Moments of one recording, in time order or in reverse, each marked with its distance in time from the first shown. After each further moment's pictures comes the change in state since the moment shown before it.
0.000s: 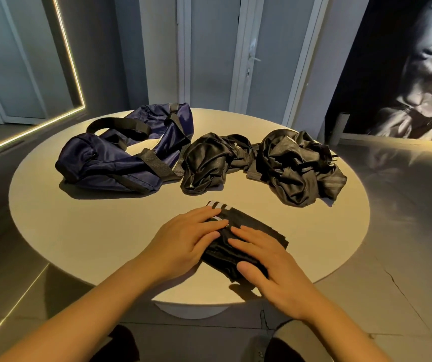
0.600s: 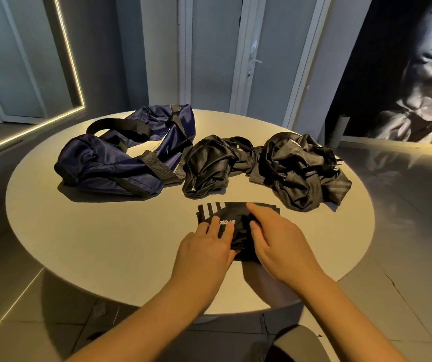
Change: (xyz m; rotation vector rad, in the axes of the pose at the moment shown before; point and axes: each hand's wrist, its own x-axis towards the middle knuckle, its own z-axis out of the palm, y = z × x) left_hand 0.011 0.040 0.038 0.515 0.048 -0.163; right_hand 0.049 -0.012 -0.021 -0.222 0.190 0.175
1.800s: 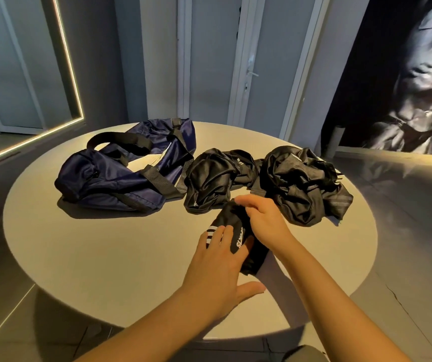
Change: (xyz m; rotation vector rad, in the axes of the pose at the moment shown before) left_hand 0.013 0.001 -0.016 -0.160 -0.152 0.122; right_hand 0.091 0.017 0.031 0.397 0.048 0.170
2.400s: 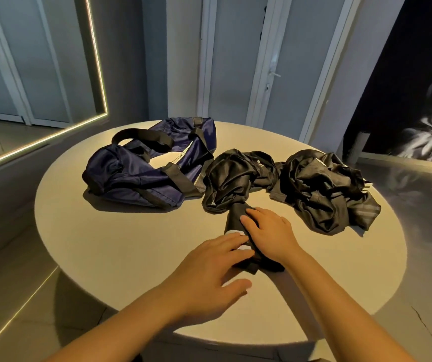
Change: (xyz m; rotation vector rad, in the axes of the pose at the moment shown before) left_hand -0.030 -0.046 -0.011 -0.380 0.041 0.079; right_hand 0.010 0.018 0.029 -0.500 -0.166 -0.054
